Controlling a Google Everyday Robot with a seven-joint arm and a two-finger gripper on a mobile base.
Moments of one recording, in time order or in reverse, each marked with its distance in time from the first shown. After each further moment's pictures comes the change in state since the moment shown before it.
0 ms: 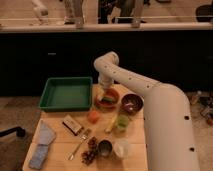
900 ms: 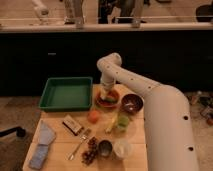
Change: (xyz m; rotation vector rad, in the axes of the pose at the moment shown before) arm -0.006 0.005 0.009 0.024 0.001 0.023
